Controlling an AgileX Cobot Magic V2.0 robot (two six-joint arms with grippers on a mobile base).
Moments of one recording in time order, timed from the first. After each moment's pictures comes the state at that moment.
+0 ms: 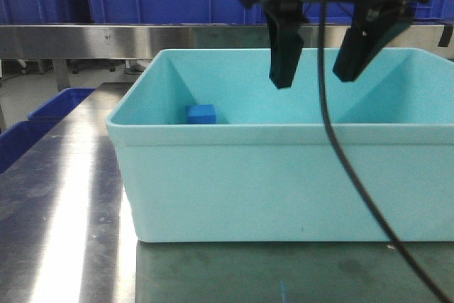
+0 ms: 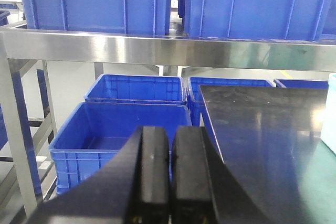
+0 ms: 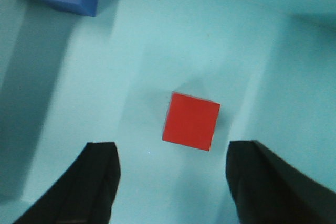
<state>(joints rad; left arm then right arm) -0.03 -0.01 0.01 -0.11 0.08 0.05 0.59 1.63 -1.34 -0.10 0.98 0.40</state>
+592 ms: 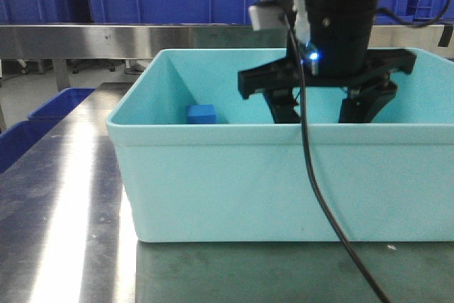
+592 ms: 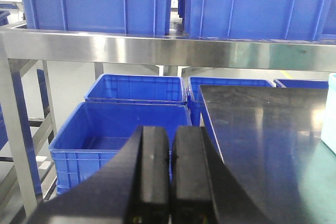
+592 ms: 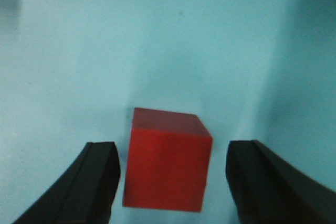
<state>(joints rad) -0.03 -0.01 0.01 -0.11 0.08 0.05 0.57 1.82 -1.35 -0.14 0.96 0.46</state>
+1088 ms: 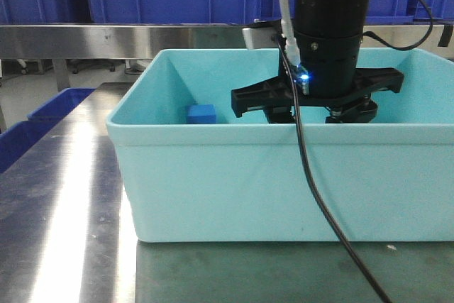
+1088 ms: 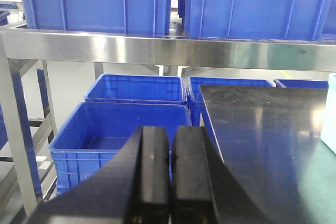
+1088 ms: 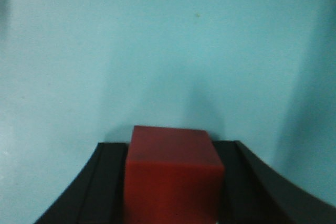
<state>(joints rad) -0.03 -0.01 0.01 -0.11 0.08 0.05 0.57 1.86 -1.35 -0.13 0.93 0.47</state>
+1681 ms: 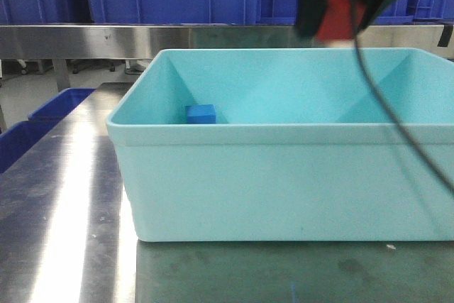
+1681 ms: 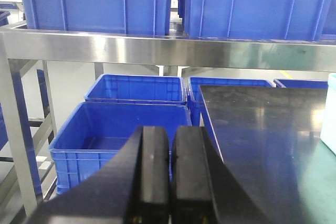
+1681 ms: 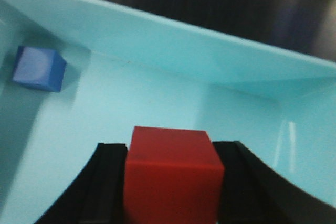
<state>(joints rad) -0.03 -0.01 0.01 -0.11 0.08 0.05 0.57 1.49 -1.35 -0.30 0.91 0.47</state>
